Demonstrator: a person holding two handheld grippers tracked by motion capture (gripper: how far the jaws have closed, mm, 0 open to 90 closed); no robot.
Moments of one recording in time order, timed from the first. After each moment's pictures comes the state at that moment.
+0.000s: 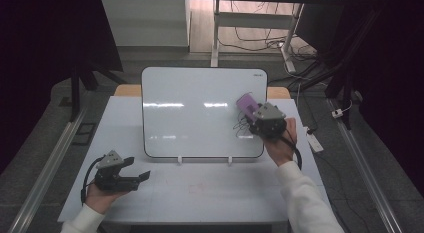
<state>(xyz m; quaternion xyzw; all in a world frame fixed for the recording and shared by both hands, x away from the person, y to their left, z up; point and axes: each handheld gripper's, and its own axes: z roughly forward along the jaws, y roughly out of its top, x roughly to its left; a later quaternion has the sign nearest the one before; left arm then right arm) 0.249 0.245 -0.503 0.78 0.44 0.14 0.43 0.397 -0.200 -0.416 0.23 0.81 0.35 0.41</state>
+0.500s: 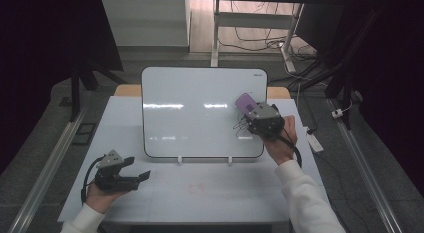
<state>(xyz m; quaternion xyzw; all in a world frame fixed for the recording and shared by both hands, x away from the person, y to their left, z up) 0.251 0.245 -0.503 0.78 0.44 0.13 0.43 0.401 -0.191 -0.406 0.22 0.81 0.31 0.44</state>
